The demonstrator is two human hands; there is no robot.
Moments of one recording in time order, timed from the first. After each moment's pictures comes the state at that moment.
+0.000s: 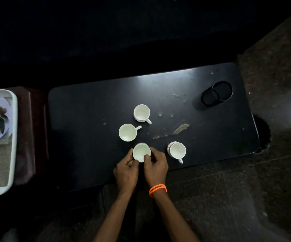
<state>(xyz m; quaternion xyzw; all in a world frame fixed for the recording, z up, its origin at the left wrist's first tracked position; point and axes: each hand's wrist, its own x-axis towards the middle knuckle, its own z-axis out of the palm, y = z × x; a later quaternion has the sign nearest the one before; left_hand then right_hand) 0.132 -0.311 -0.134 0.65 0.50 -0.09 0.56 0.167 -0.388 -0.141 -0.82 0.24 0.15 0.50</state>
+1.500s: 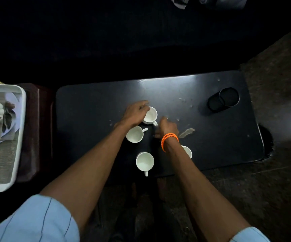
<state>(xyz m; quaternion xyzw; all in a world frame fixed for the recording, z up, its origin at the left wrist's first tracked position) 0.315 -0.224 -0.136 0.81 0.23 -0.20 0.50 0.314 -0.361 -0.137 -0.78 0.36 0.29 0.42</state>
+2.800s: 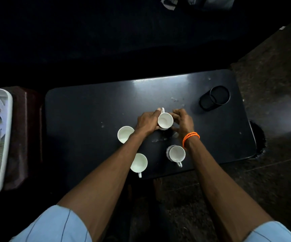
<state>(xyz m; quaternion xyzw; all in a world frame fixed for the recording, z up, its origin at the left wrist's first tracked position) 0.317 -0.305 -0.163 0.70 0.32 -0.21 0.60 0.351 -0.440 -0.140 -0.67 0.33 0.24 0.63</state>
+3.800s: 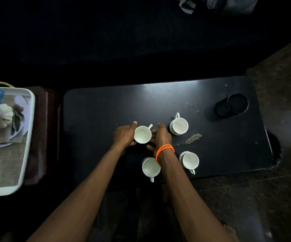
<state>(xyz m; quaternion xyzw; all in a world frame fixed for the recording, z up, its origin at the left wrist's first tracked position) 0.253 -0.202 -0.157 0.66 0.47 -0.20 0.55 0.289 -0.326 -0.149 -0.62 0.43 0.33 0.57</state>
